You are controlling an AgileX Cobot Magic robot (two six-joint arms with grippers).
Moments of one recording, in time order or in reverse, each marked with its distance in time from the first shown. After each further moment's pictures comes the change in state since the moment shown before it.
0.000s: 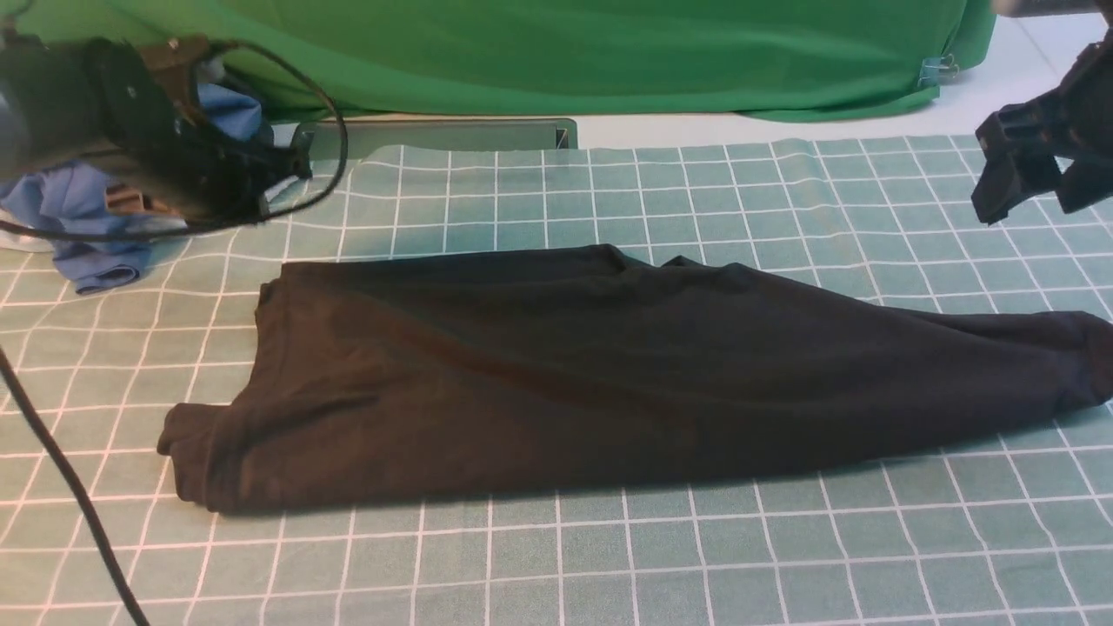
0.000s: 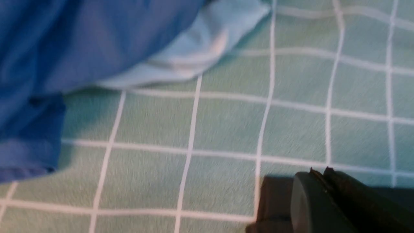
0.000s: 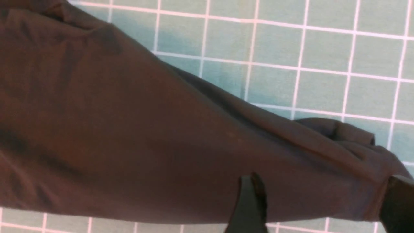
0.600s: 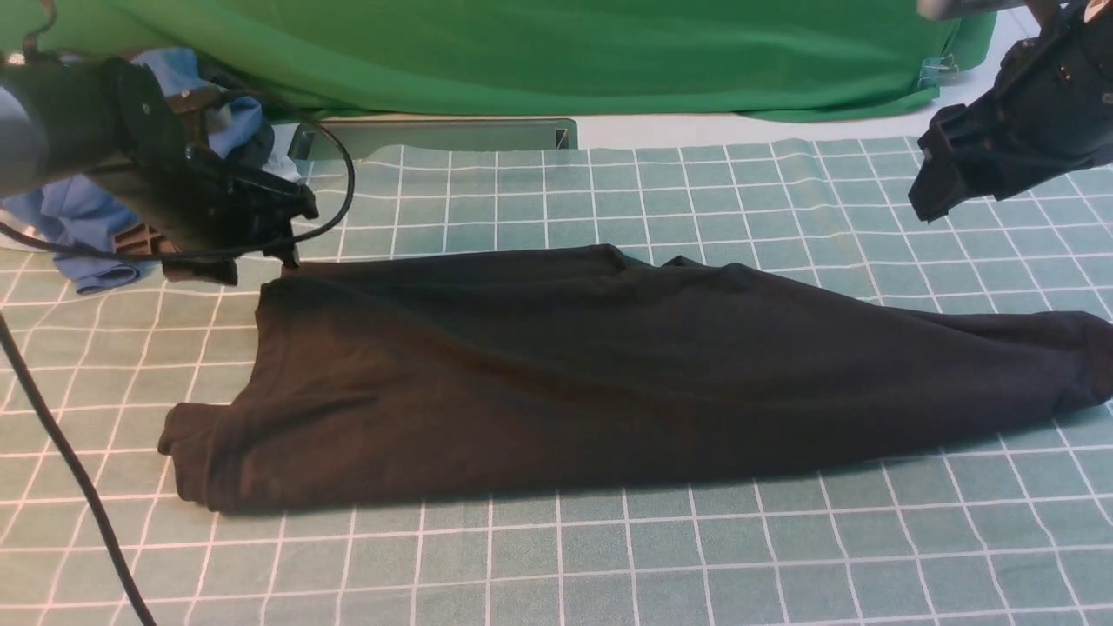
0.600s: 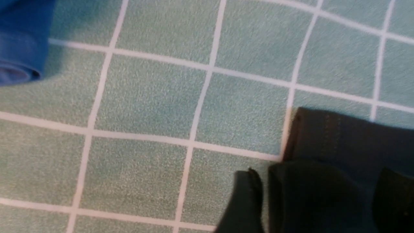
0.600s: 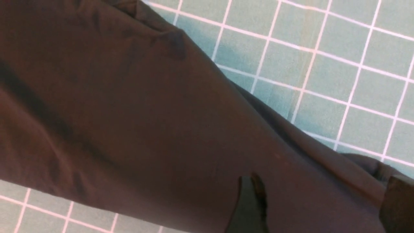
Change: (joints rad) right arm 0.073 0.000 0.000 0.037 -0.044 -0.077; left arm 0.000 0.042 0.000 0.005 0.107 -0.074
